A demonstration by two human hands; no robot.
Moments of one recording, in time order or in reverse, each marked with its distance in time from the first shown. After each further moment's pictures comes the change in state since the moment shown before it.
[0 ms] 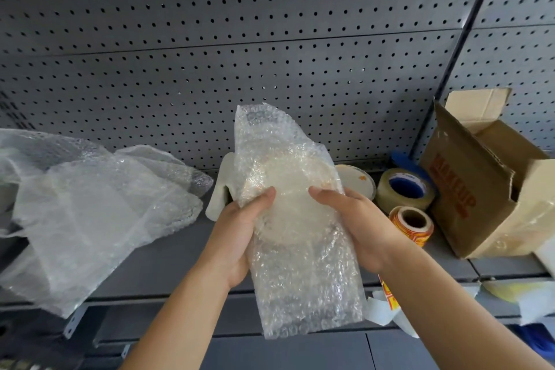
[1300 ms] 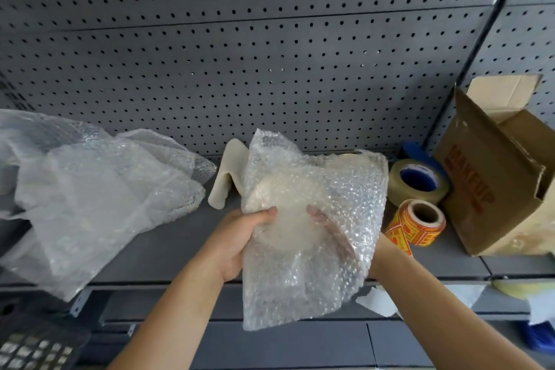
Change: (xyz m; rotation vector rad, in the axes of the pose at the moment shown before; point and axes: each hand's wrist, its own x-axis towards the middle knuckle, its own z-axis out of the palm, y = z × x) left_hand 0.027 -0.028 -0.029 0.142 0.048 -0.223; right_hand 0.032 0.054 -0.039 -0.113 0.086 0.119
